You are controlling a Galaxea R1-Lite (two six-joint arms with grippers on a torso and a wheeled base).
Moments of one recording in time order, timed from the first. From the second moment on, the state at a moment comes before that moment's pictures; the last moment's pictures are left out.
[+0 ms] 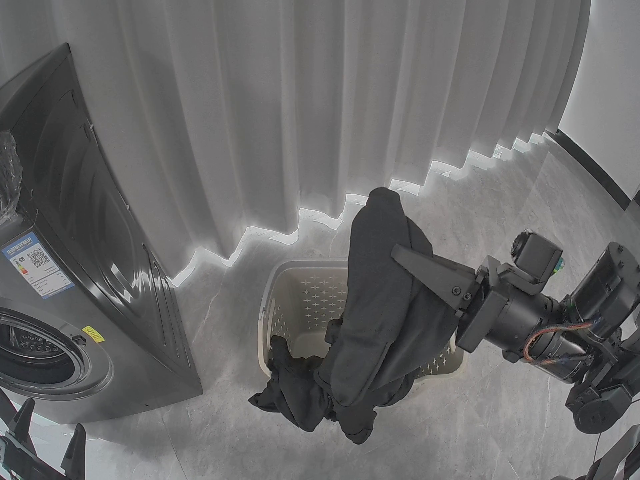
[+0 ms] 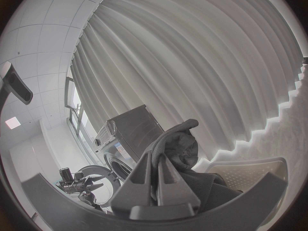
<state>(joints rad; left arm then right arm) 0.00 0.02 -0.02 0.00 0.00 0.00 0.74 1.70 -0.41 -1.55 0.25 0.43</state>
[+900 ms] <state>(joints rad) 0.00 0.02 -0.02 0.00 0.00 0.00 0.75 1.67 -0.40 -1.55 0.33 0.43</state>
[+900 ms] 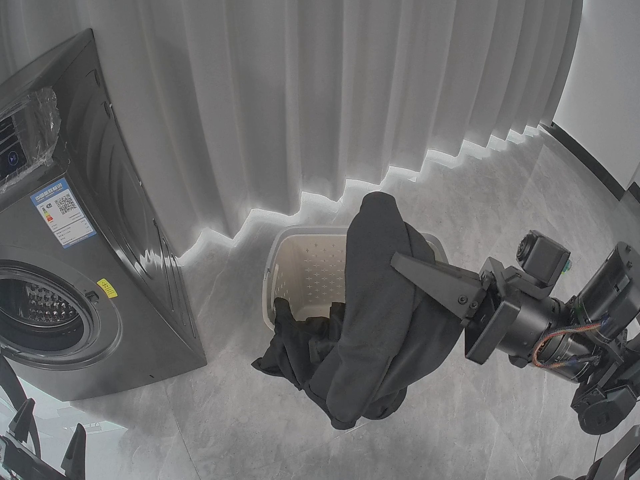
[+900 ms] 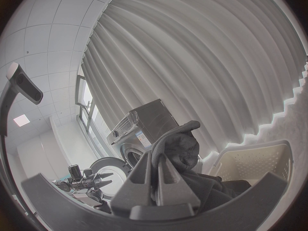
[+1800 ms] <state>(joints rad) 0.00 0.02 -0.02 0.00 0.00 0.00 0.81 1.64 -0.43 -1.55 0.34 0.43</state>
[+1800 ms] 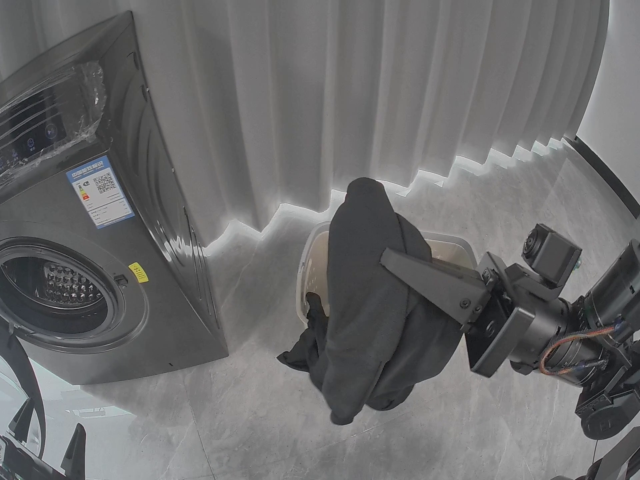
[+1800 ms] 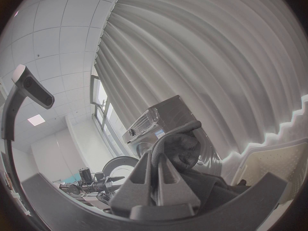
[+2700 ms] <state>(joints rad) 0.00 0.02 -0.02 0.00 0.00 0.00 0.84 1.64 -0.39 -1.55 0.37 0.43</state>
